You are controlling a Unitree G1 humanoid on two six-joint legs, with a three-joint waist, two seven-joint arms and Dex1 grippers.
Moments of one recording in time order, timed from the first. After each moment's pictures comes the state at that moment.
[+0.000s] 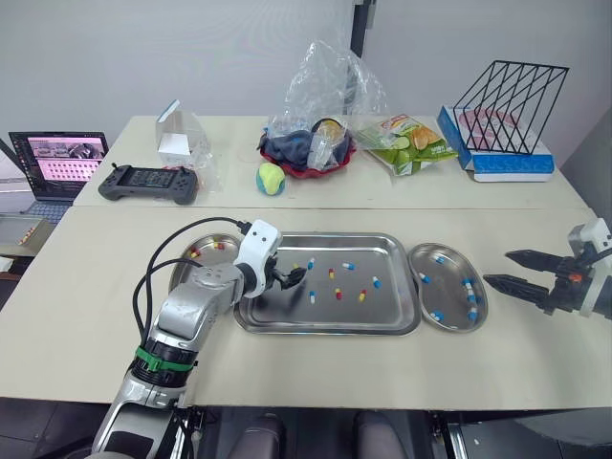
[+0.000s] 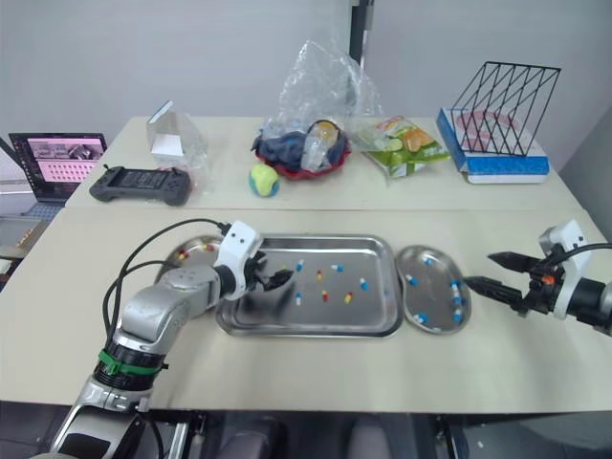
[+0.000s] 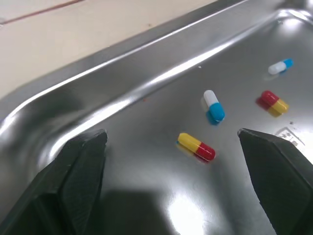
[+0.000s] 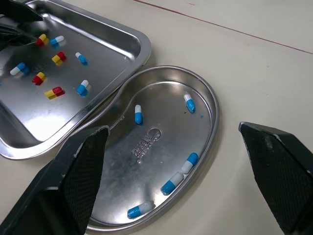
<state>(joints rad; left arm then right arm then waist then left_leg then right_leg) -0.50 0.38 -0.19 -0.12 -0.28 0.86 -0.41 -0.20 -0.97 -0.41 0.18 0.48 0.53 1.20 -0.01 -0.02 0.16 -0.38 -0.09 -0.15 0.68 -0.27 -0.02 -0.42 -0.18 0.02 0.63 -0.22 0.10</state>
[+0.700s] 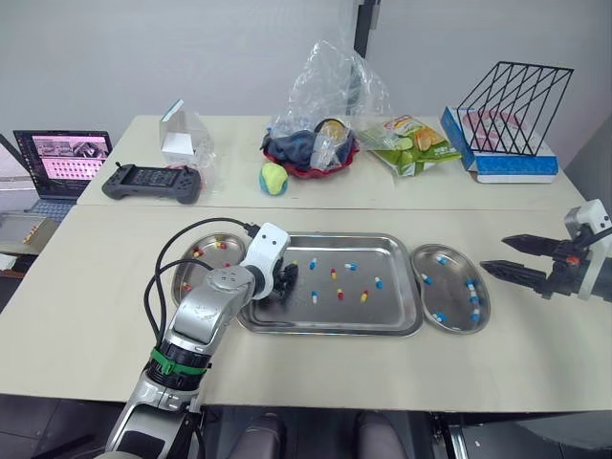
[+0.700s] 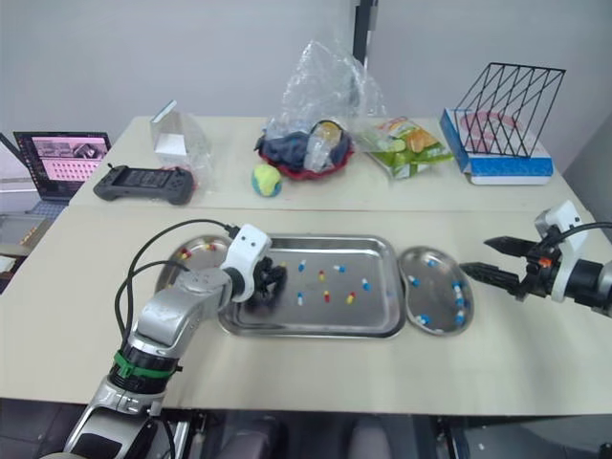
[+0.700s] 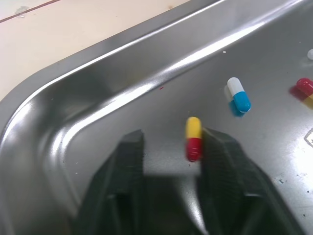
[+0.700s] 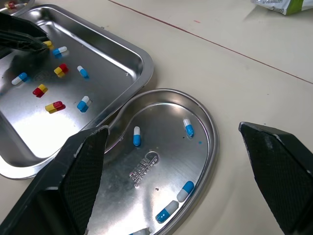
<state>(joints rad) -0.50 0.32 -0.21 -0.14 -0.18 0.92 -0.33 -0.29 -1.01 -0.35 0.20 0.47 0.55 1.20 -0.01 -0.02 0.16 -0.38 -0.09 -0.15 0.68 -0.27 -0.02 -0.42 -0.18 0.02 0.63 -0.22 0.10</state>
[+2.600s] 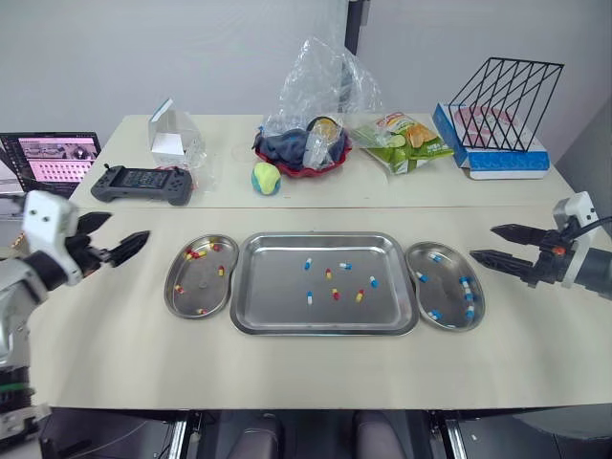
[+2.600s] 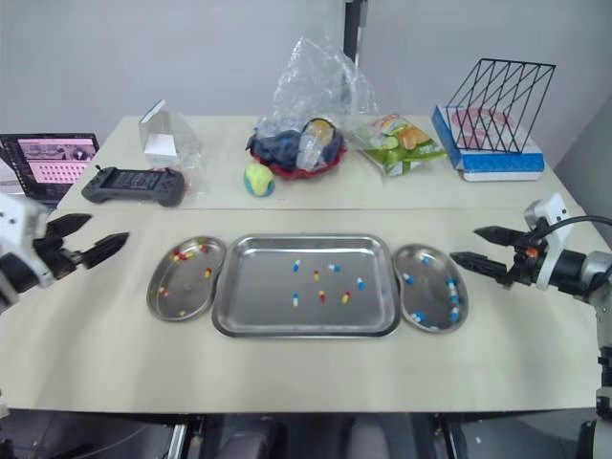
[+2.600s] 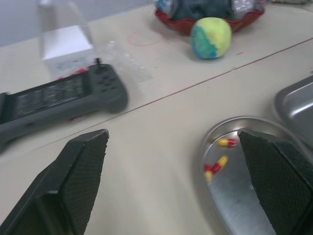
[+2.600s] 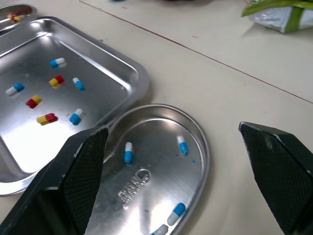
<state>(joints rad) -0.23 0.86 0.50 0.19 -0.38 0.32 -0.88 -0.42 -0.97 -0.27 0.38 0.47 0.41 1.21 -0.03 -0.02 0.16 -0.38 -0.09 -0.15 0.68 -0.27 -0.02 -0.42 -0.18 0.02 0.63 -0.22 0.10</state>
